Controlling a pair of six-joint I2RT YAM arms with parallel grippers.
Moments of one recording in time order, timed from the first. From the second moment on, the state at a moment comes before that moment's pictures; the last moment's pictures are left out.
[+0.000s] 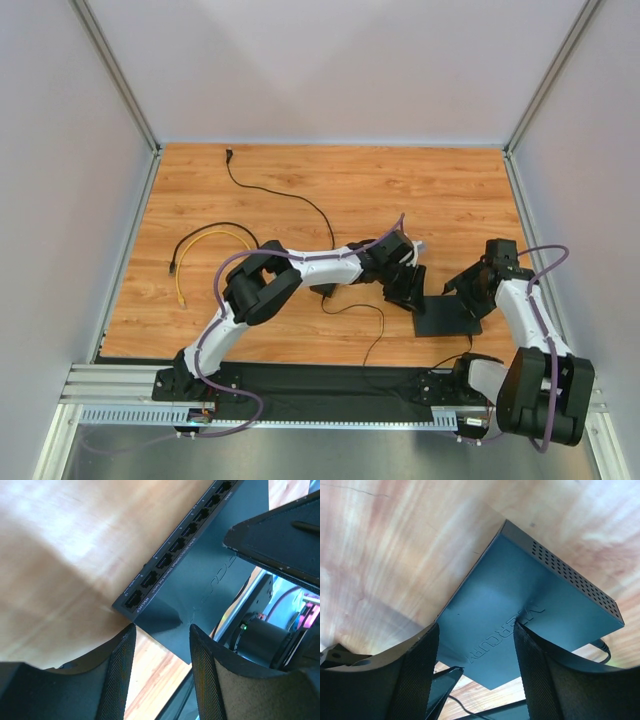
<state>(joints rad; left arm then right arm) -1.06 2.28 1.64 -0.21 0.45 -0.76 -0.19 1.10 0.59 -0.75 -0.07 0.83</state>
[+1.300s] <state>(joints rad) -1.02 1.99 1.37 -0.18 0.41 -0.74 -0.43 0.90 0.69 -0.87 -0.07 0.72</state>
